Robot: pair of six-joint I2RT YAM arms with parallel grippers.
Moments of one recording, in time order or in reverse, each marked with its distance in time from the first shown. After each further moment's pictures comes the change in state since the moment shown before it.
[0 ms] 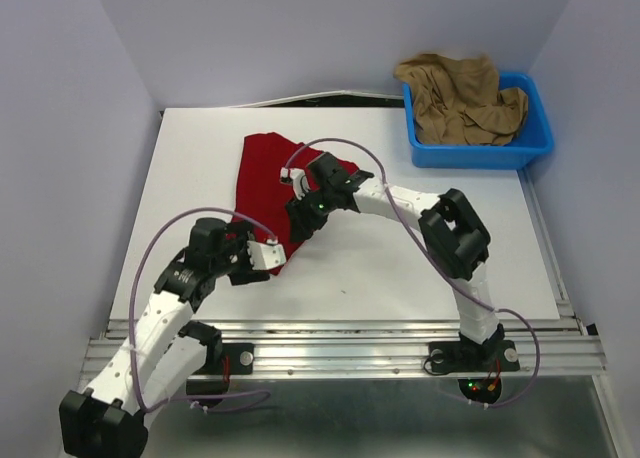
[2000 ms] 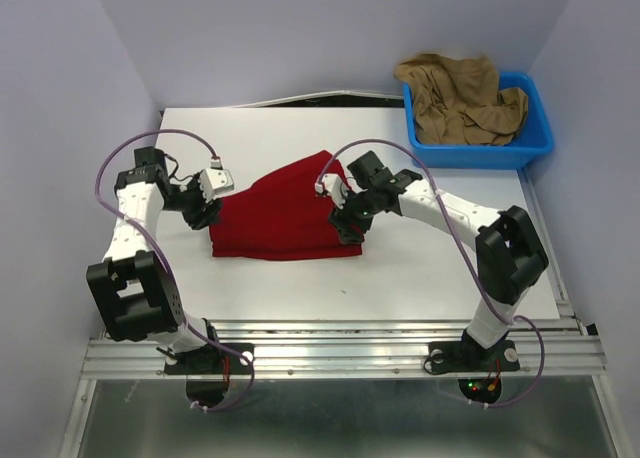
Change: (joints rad) left arm 0.568 0.694 0.617 -0.480 0.435 0.340; right arm -0.080 -0.326 -0.274 -0.193 0.180 -0.460
